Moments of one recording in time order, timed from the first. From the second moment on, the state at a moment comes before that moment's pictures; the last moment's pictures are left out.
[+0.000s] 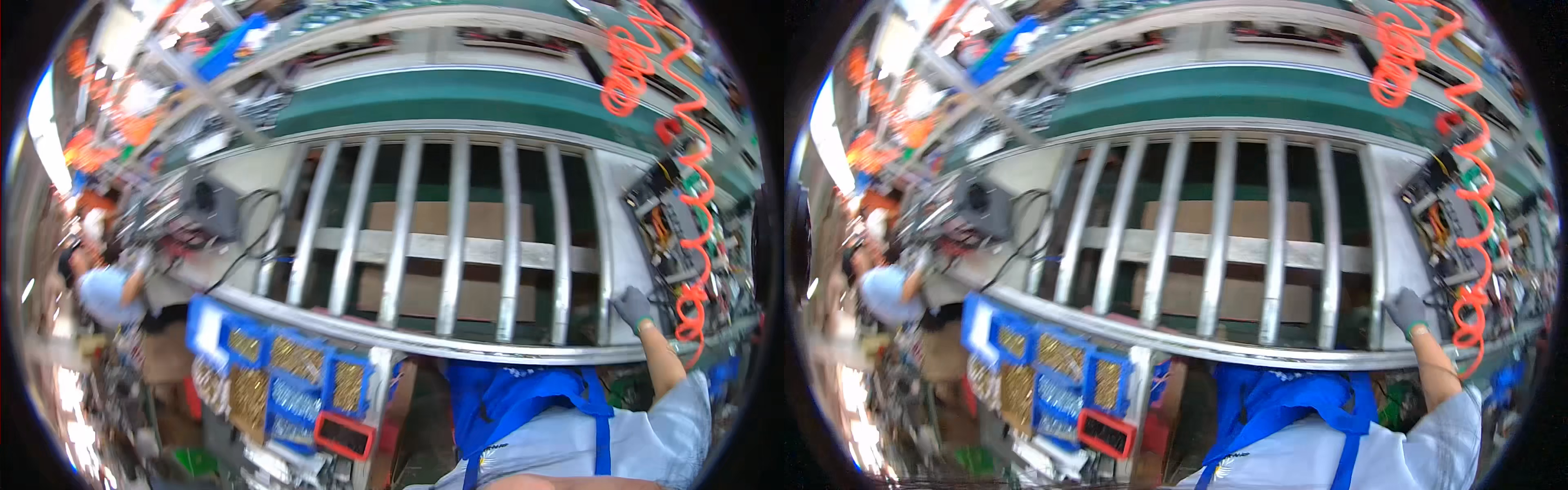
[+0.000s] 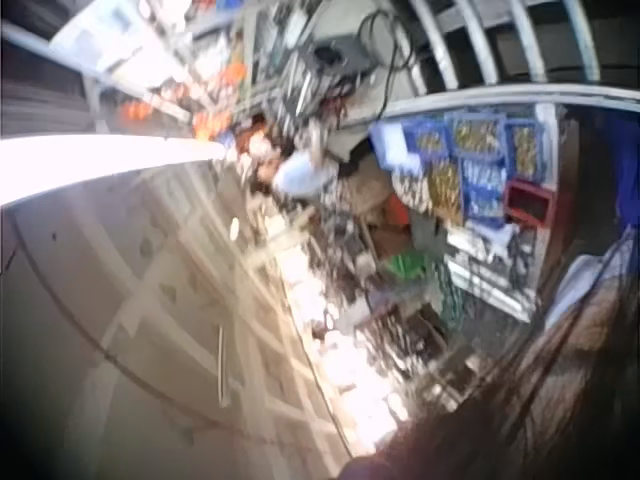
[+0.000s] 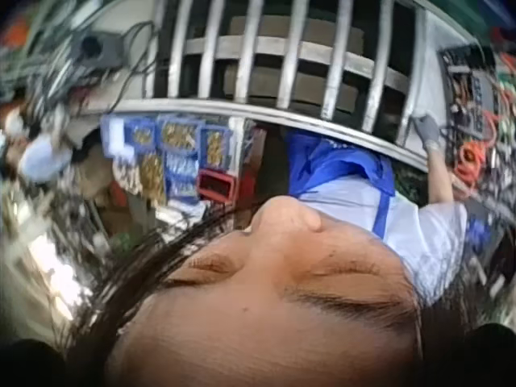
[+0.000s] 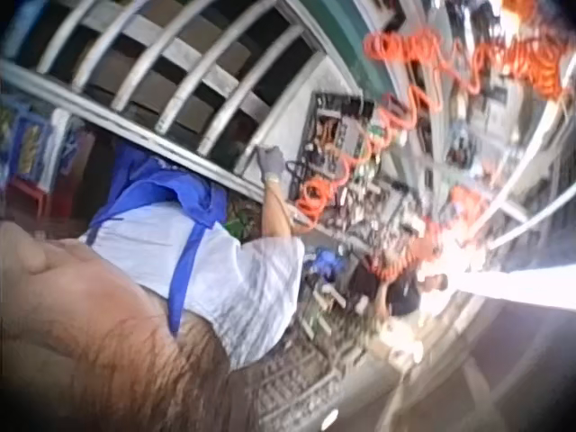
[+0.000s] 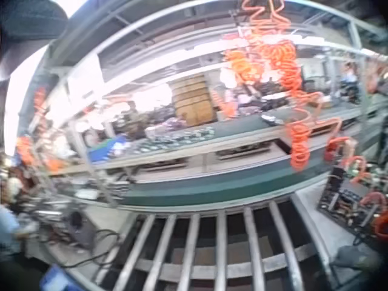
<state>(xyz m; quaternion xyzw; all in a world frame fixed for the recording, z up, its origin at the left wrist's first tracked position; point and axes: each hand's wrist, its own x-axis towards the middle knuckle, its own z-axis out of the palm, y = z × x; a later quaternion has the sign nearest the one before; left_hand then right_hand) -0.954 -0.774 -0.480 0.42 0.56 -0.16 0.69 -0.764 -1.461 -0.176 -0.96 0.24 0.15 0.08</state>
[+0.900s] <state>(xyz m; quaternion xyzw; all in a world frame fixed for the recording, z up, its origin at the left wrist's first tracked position) -0.844 -0.936 -0.202 0.76 0.19 -0.04 0.62 -0.762 -1.419 -0.173 -0.97 0.23 0.08 0.10</state>
